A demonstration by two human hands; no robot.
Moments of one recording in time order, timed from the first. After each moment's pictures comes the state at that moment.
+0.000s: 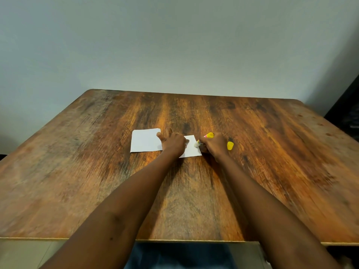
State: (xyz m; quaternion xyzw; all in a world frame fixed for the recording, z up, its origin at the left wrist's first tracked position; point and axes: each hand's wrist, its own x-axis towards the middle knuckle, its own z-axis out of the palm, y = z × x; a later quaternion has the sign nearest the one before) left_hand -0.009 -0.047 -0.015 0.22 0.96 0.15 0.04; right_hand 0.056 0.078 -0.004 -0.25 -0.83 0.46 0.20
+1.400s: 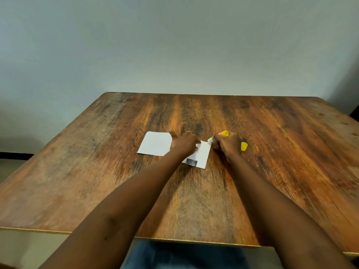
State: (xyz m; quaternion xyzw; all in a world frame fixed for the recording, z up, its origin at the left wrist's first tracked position) left_hand -0.002 -0.061 0.001 0.29 0.95 0.07 0.00; right_hand 0.053 0.076 -0.002 -0.28 -0.78 0.52 0.23
